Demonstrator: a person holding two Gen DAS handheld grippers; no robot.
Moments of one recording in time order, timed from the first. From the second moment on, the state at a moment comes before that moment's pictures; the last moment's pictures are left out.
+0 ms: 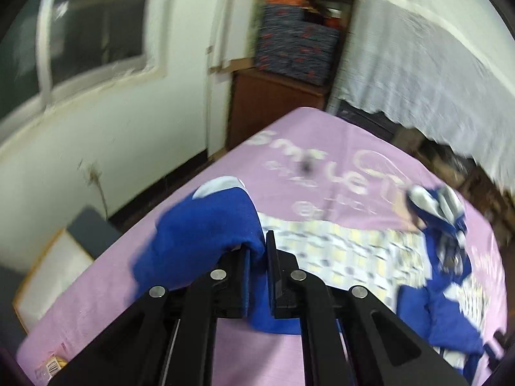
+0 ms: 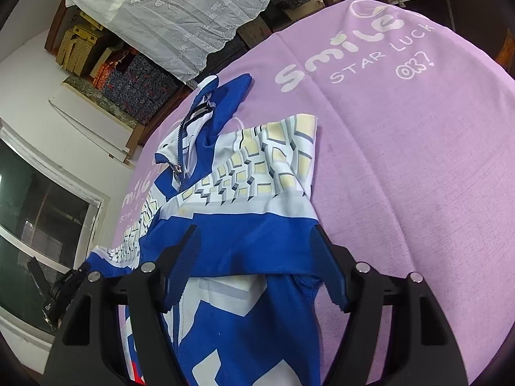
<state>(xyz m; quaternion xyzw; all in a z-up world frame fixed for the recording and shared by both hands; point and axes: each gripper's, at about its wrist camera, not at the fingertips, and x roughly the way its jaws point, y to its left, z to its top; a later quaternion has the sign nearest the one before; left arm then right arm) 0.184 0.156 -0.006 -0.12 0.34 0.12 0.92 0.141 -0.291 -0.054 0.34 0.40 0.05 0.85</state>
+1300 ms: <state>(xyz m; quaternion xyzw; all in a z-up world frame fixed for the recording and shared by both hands) 0.192 0.039 -0.049 0.01 0.40 -0.01 0.92 0.133 -0.229 -0.024 0.19 0.37 0.12 0.90</state>
